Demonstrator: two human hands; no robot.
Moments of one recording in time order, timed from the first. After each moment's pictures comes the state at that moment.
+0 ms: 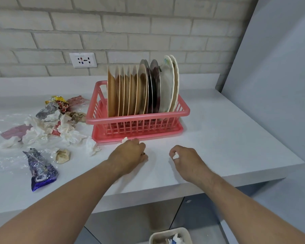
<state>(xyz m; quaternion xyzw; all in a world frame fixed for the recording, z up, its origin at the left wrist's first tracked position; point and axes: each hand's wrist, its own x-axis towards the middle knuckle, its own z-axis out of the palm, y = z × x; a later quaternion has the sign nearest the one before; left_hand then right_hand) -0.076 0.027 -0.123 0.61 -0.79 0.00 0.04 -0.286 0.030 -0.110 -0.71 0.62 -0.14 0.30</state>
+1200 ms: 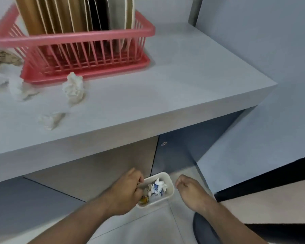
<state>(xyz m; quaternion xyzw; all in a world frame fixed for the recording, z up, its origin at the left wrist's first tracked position) -0.159 0.170 -0.322 0.52 -0.78 -0.33 0.07 -0.397 0.184 -0.337 -0.58 0.69 -0.08 0.43</state>
